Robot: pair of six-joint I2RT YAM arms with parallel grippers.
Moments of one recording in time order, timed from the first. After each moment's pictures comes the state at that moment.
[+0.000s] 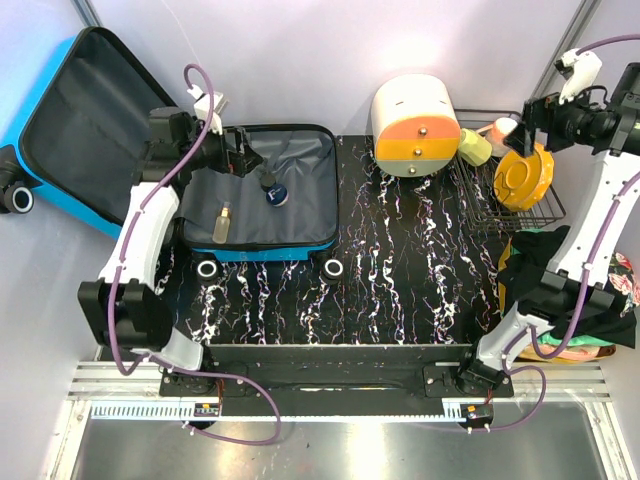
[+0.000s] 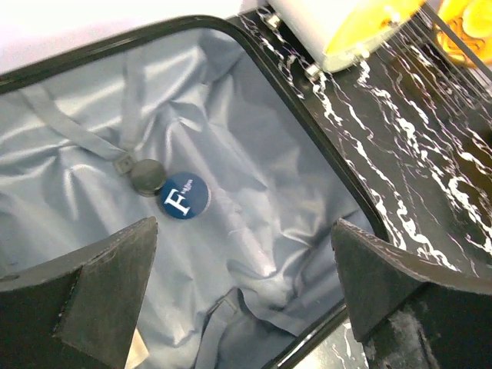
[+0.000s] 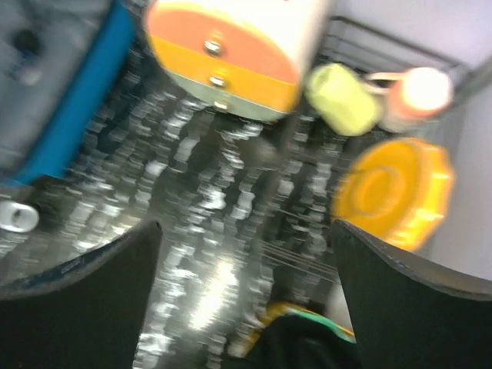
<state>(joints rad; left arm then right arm) -0.04 1.56 1.56 -0.49 0.65 0.03 -0.42 1.77 2.44 -1.33 -0.65 -0.59</state>
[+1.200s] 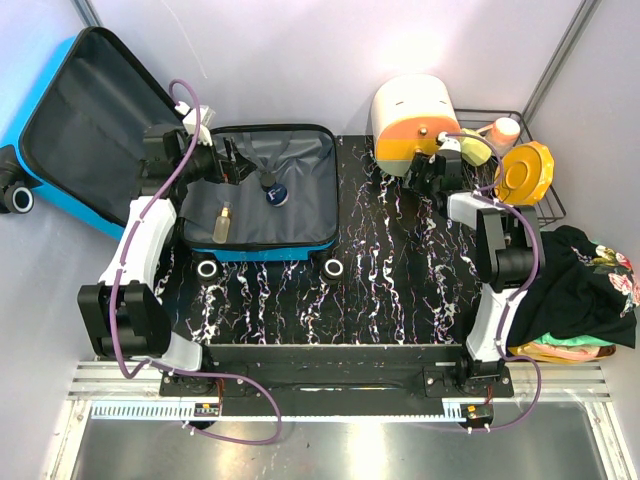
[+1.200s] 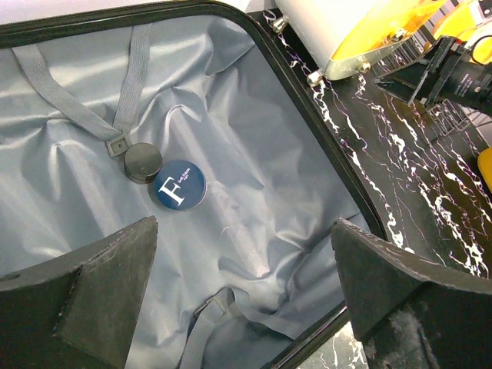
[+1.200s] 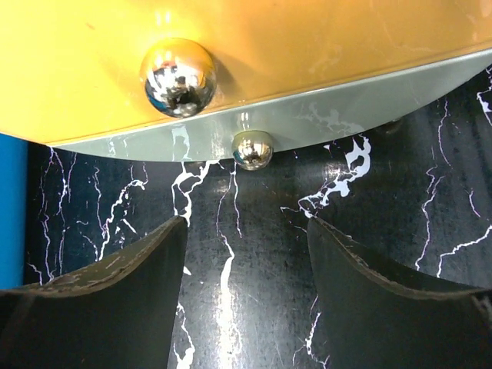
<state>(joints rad) 0.04 1.47 1.33 -0.26 0.66 -0.11 0.10 1.97 1.24 0.26 -0.03 0.34</state>
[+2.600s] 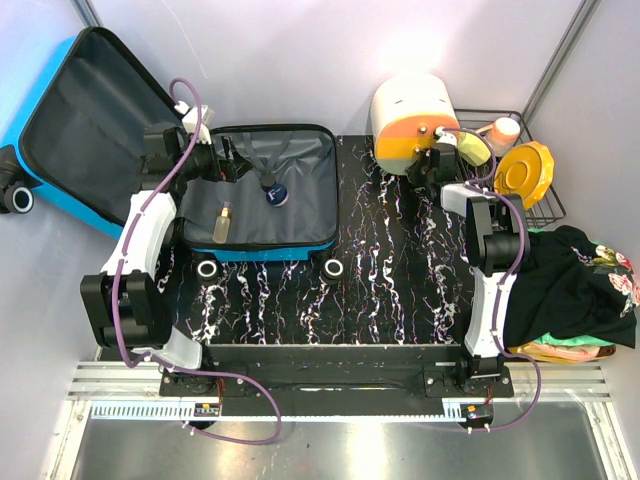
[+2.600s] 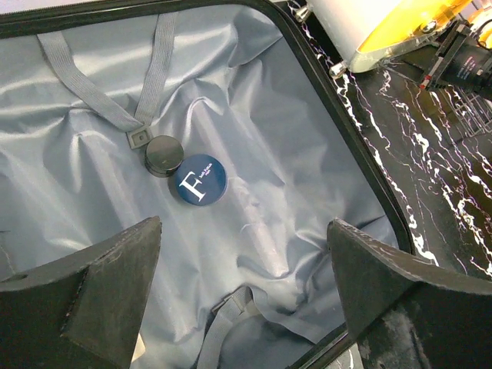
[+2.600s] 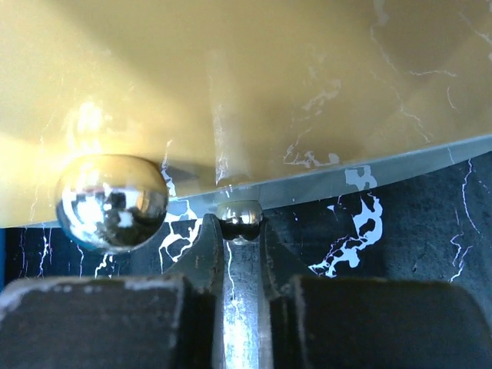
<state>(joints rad) 0.05 1.52 1.36 -0.28 0.63 -0.08 0.10 2.18 1.44 0.27 -0.02 0.39</state>
